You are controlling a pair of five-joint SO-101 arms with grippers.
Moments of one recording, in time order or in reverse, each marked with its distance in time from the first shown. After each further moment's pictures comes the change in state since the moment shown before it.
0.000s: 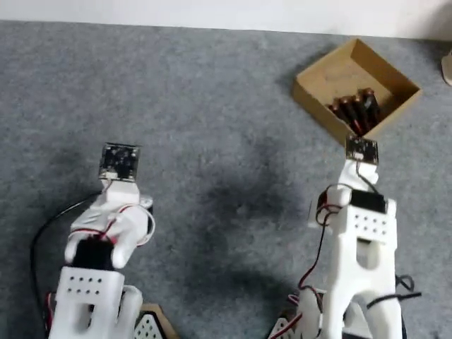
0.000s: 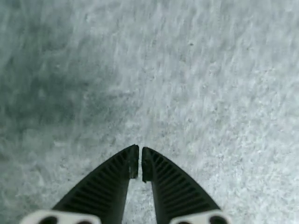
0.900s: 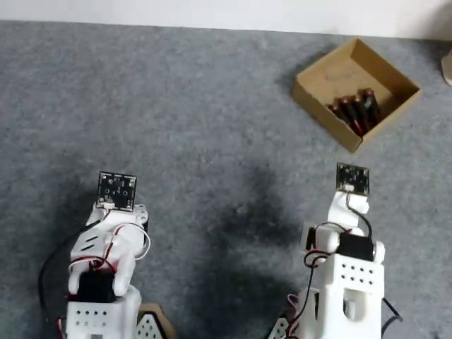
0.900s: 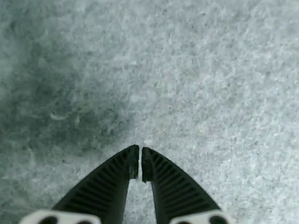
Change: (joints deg) left arm -1.5 -30.5 18.9 0.0 -4.6; right arm -1.6 -22.7 18.2 -0.1 0.0
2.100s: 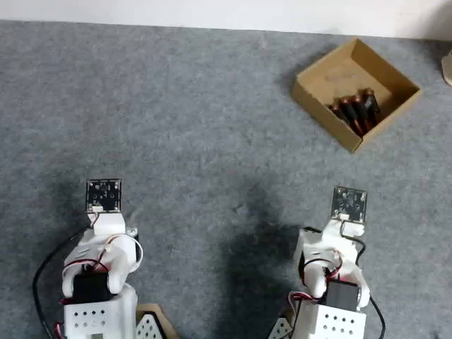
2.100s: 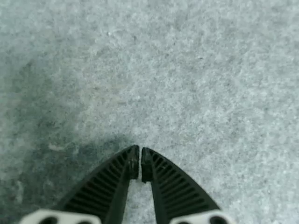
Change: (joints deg) left arm -7.1 0.0 0.0 19.1 4.1; right arm 0.0 -42.4 23.6 0.1 0.1
